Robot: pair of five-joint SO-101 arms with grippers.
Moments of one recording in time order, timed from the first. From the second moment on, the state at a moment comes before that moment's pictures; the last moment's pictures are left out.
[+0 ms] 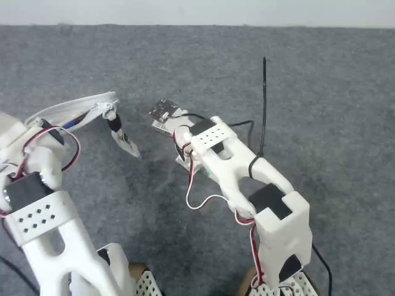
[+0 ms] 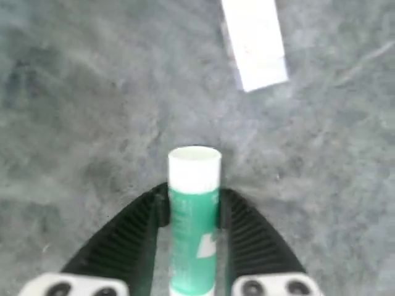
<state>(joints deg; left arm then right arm) -35.3 -46.1 40.7 55.8 20.6 -36.7 23.1 7.1 55.7 18.3</state>
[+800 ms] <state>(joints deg) -29.0 -46.2 41.4 55.8 20.6 -36.9 2.8 13.1 55.6 1.9</state>
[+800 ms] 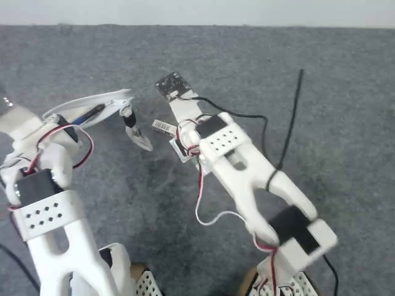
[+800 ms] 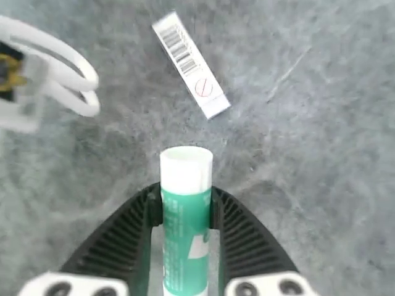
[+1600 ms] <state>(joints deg) -15.2 -46.2 38.6 61.4 19.5 -37.4 -36.7 52.6 14.0 1.7</state>
